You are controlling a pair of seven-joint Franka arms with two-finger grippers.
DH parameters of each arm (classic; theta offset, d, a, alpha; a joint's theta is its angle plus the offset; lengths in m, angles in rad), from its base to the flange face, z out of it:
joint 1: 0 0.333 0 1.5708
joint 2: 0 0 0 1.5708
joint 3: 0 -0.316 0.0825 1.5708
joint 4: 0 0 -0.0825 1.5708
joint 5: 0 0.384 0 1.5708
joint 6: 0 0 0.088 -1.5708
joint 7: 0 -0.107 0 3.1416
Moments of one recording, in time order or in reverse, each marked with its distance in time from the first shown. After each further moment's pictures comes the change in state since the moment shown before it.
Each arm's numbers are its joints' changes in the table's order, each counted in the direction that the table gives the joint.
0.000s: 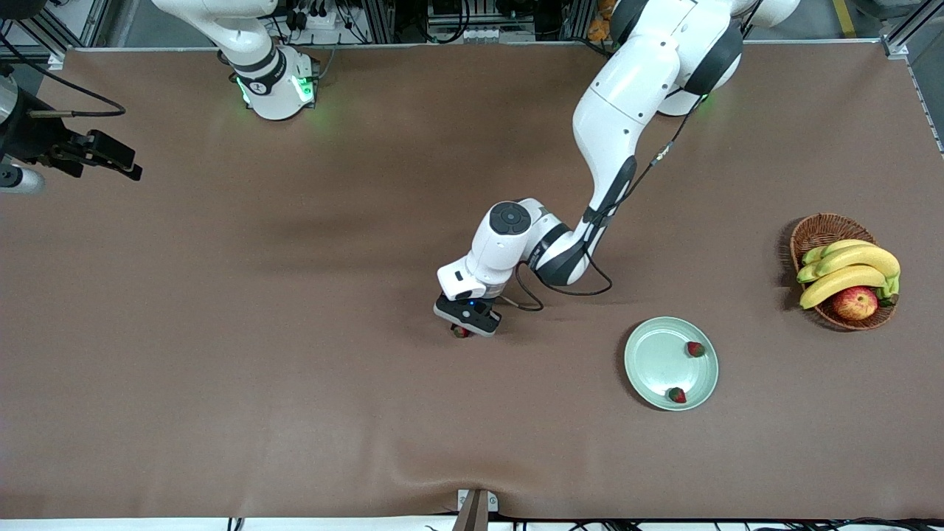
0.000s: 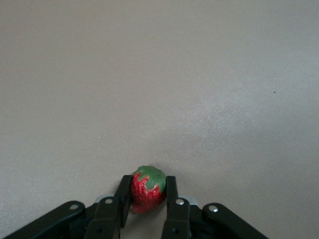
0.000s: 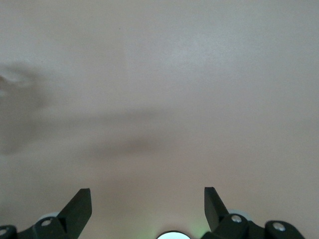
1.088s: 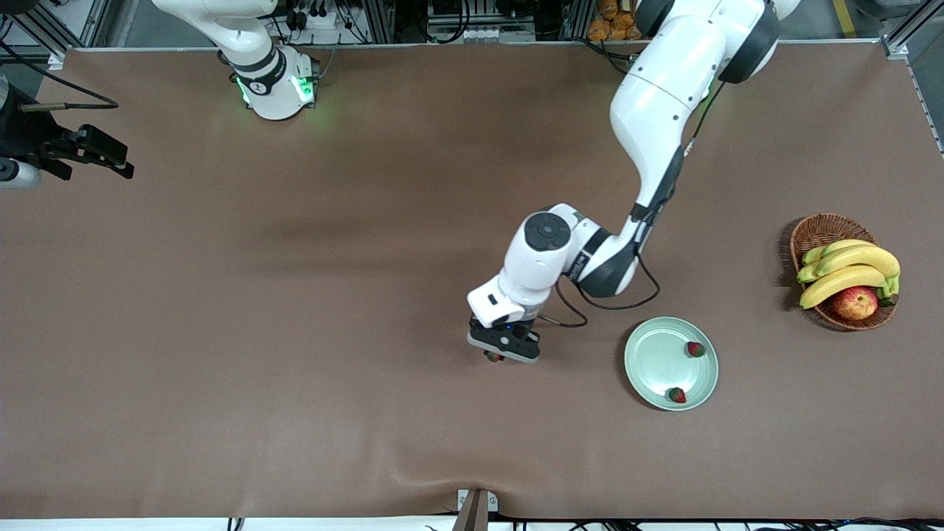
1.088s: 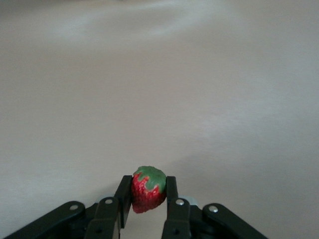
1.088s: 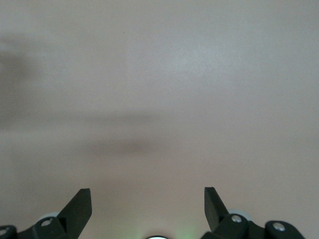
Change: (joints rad) left arm 0.154 0.119 0.033 -0.007 0.000 -0.170 -0.034; right arm -0.001 -0.006 0.006 -0.027 -0.016 0.006 0.106
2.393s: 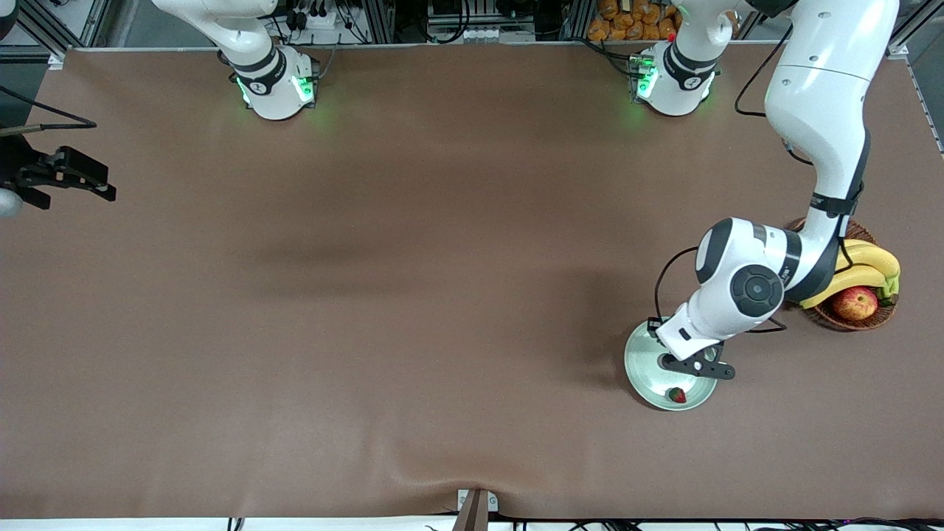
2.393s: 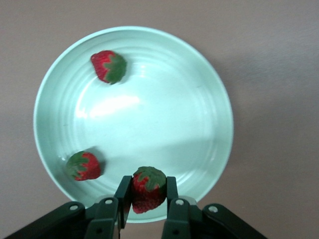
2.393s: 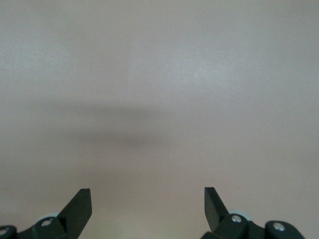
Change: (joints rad) left arm 0.491 0.249 0.086 0.339 0.001 -0.327 -0.293; right arm -0.007 -0.137 0.011 -0.172 -0.001 -0.030 0.106
